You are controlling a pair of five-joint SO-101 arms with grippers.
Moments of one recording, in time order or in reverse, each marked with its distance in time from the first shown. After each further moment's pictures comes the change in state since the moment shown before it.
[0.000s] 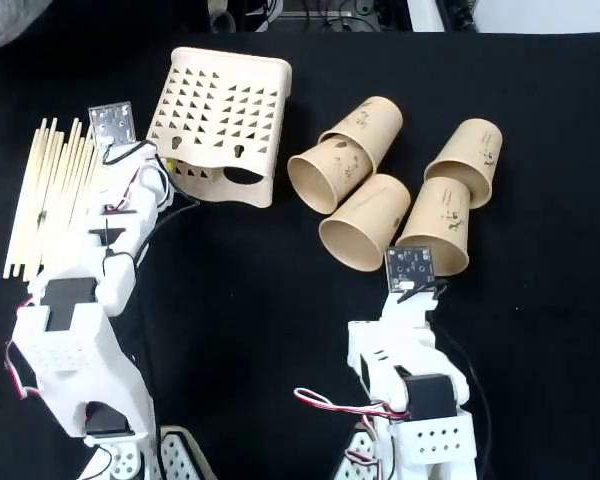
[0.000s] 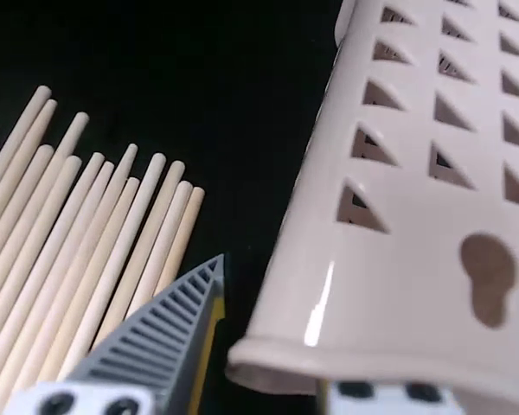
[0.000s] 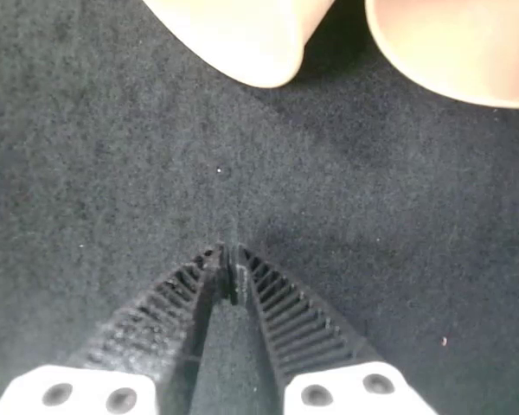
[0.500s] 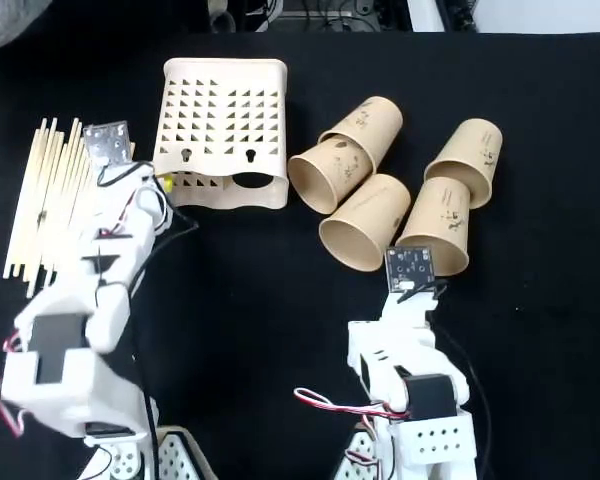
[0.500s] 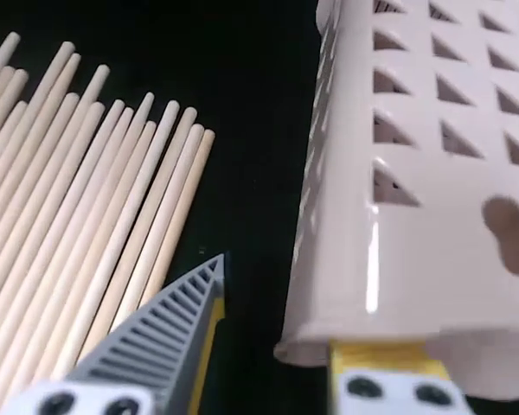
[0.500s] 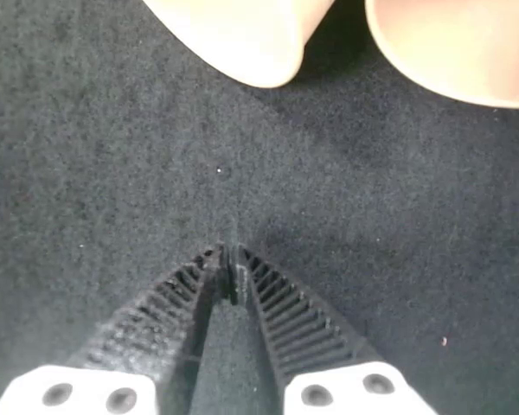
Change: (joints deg) left arm 0.0 -10.9 13.0 0.2 0.0; right arm 0.0 0.0 0.0 0.0 0.0
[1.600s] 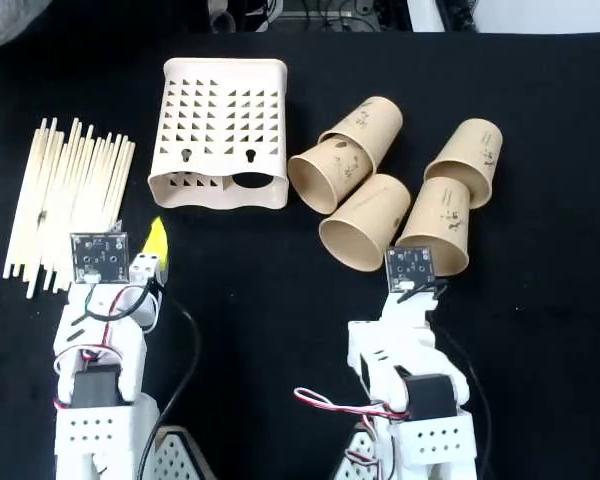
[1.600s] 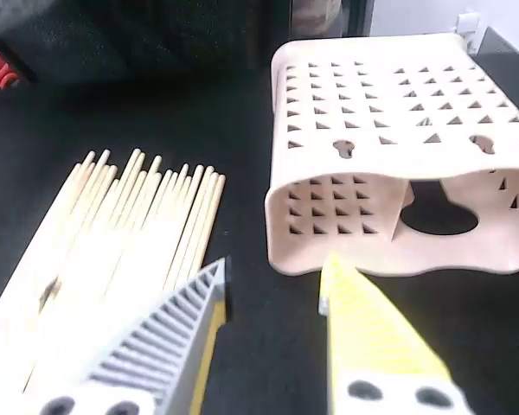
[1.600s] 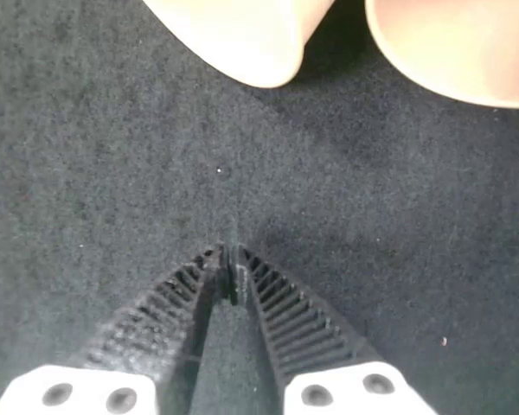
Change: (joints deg) left arm 1.0 -99.6 48.5 34.5 -9.8; right arm 0.0 0.0 0.0 0.0 0.0
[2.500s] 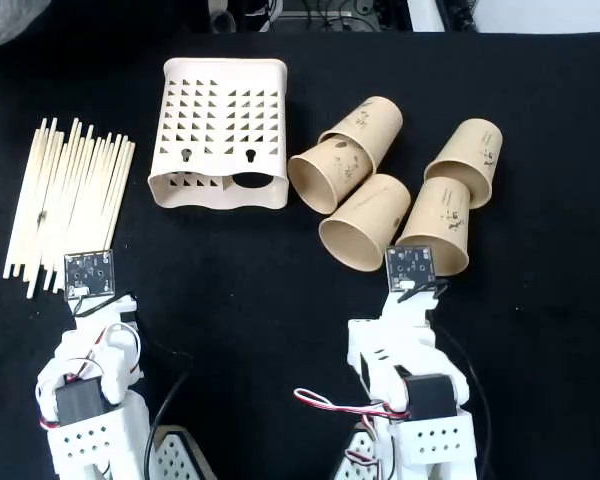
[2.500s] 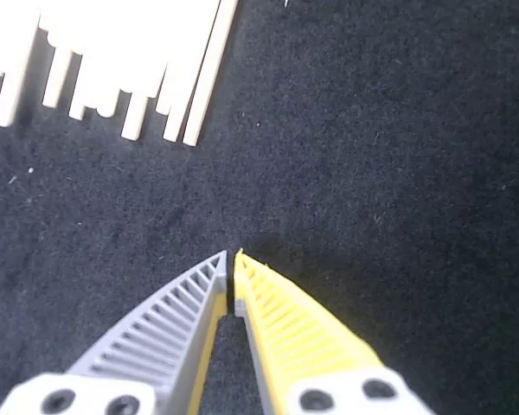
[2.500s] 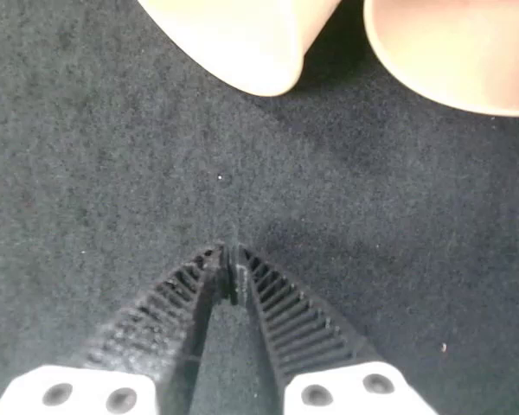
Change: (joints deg) left arm -13.2 -11.6 1.8 47.8 -4.9; right arm 0.1 0.0 0.0 -0.9 0.0
